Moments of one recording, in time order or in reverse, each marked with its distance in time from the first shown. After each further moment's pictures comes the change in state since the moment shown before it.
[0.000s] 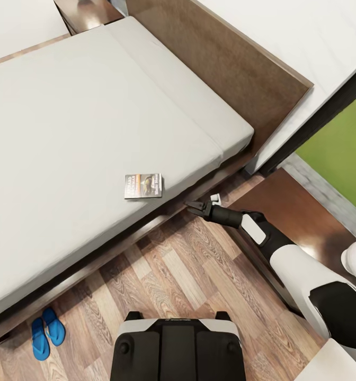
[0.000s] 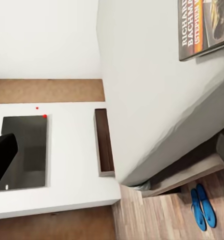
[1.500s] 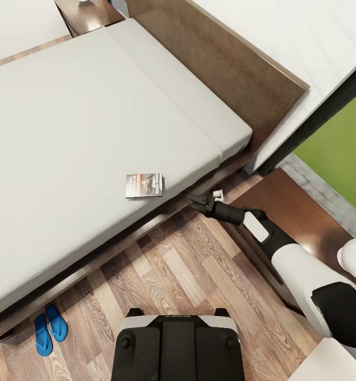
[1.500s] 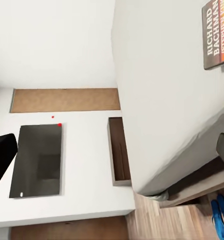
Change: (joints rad) left arm 0.000 -0.008 -0.020 -0.052 -0.046 0.014 -0.090; right arm 0.000 -0.010 -0.006 -0.030 -0.073 0.022 0.003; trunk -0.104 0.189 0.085
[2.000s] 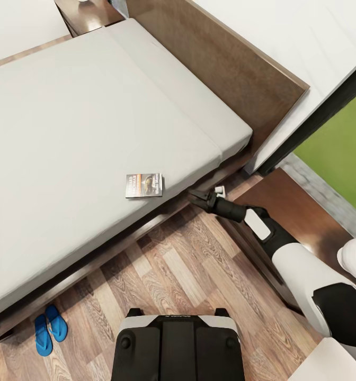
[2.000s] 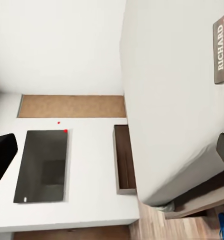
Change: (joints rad) left arm 0.000 0.000 -0.003 0.000 -0.002 -0.007 -0.014; right arm 0.001 0.000 -0.040 -0.033 -0.005 0.008 0.000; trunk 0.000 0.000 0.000
